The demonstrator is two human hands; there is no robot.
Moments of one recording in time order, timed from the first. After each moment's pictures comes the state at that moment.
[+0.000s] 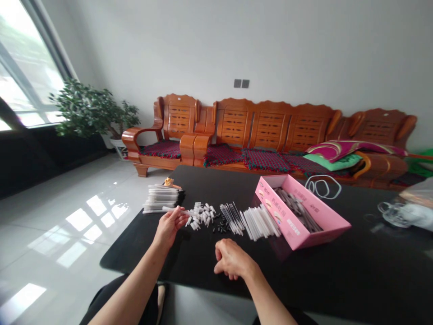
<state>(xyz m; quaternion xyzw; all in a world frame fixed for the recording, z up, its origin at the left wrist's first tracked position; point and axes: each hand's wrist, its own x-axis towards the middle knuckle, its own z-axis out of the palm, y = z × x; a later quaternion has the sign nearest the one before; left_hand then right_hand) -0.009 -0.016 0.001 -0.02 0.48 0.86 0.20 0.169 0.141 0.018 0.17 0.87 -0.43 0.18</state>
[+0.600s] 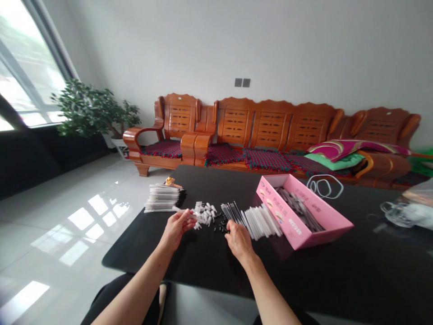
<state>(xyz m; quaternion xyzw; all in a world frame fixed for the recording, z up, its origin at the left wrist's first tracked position) 0.005 -0.008 -0.008 0.04 0.51 0.82 0.24 0.141 0.172 -0.007 0.21 0.95 -0.19 -0.12</state>
